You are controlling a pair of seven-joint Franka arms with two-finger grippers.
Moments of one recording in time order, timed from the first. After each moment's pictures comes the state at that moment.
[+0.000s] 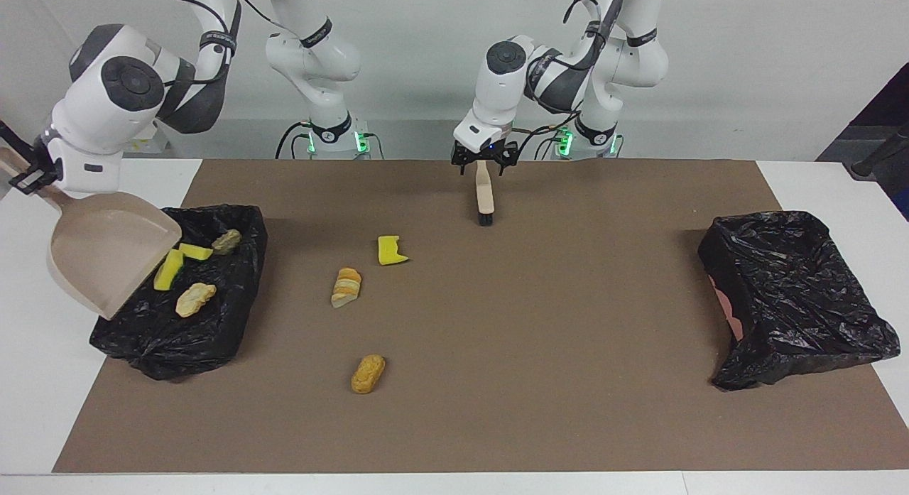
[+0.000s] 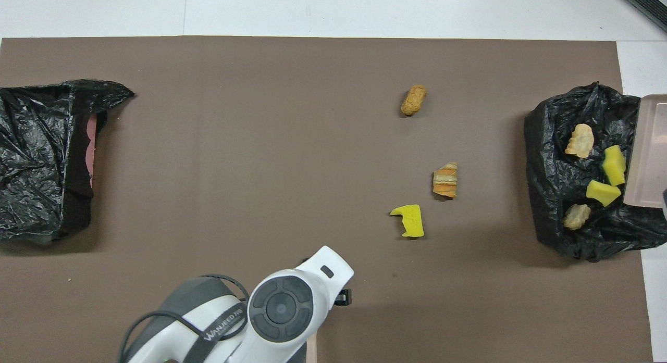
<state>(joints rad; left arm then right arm) -0.40 -0.11 -0.42 -2.23 -0.18 2.07 -0.68 -0.23 0.06 0.01 -1.76 -1.00 1.85 -1.21</state>
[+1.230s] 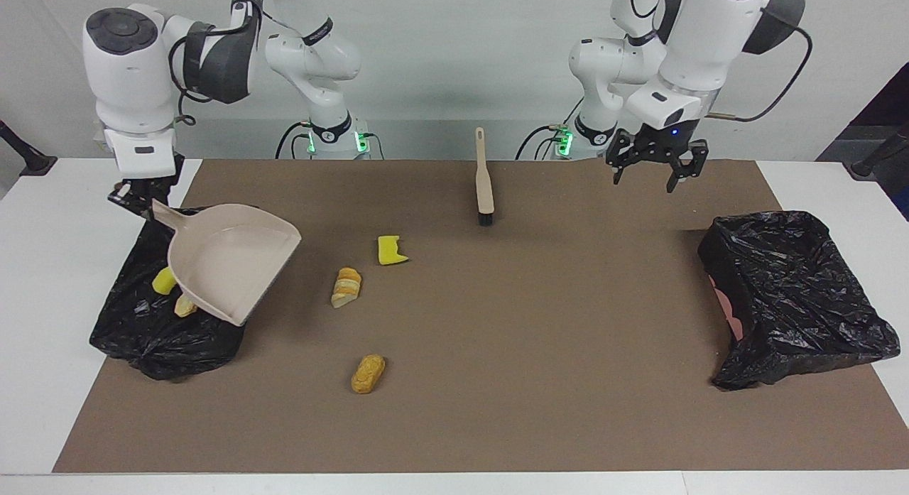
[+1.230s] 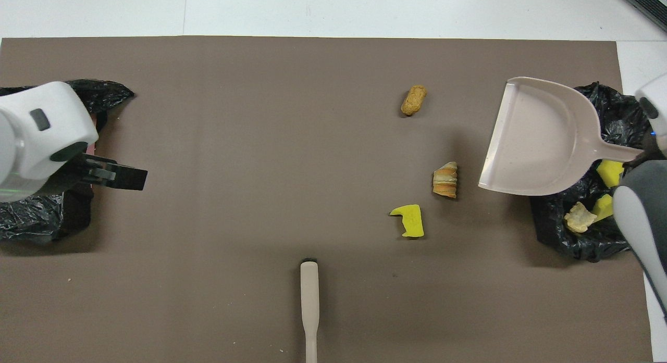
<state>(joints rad) -0.16 -0.12 -0.07 -1.68 0.02 1.67 0.06 -0.09 0.01 0.05 -1.80 -0.35 1.84 -1.15</state>
